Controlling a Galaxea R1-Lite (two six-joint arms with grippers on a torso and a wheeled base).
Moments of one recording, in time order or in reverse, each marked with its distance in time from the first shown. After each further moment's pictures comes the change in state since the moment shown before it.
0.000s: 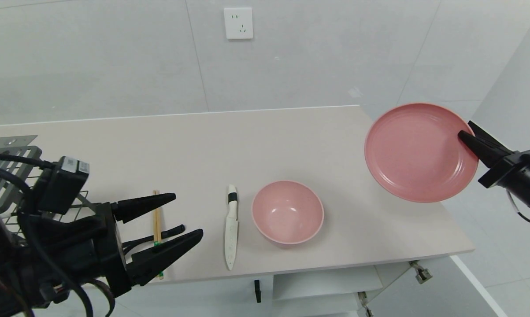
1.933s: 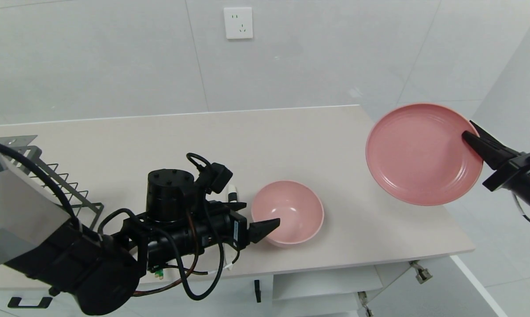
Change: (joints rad) left arm -0.172 0.622 -0.332 -0.057 0.182 -0.104; right arm 0.007 -0.032 0.022 0.000 0.001 -0.032
